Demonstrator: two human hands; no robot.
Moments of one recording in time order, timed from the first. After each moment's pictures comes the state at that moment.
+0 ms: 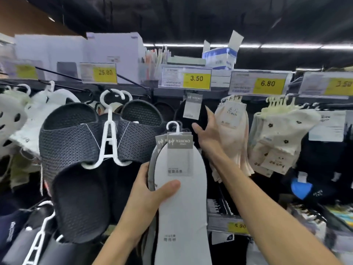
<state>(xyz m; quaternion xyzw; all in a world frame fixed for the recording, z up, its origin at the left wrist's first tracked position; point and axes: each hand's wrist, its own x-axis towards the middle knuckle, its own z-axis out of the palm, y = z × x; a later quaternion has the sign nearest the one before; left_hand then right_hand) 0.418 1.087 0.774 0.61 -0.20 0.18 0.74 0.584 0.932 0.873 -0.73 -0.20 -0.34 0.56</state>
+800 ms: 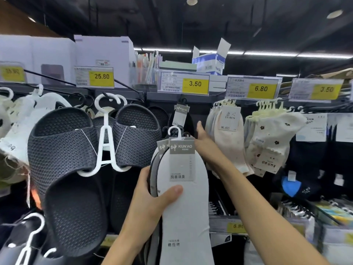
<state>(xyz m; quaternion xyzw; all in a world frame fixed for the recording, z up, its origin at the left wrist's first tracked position) 0.423 1.085 0.772 0.58 -0.23 0.19 0.75 0.544 0.925 0.873 -0.84 -0.15 -0.18 0.49</state>
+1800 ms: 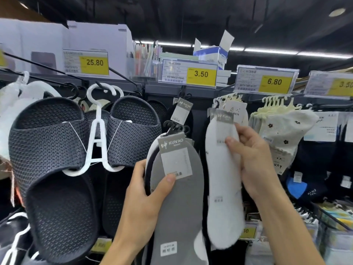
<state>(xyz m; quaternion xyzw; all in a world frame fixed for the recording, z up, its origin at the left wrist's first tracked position) 0.430 1.086 0.774 0.60 -0.23 0.28 0.71 0.470 0.870 0.851 -0.62 -0.22 -0.27 0.70</state>
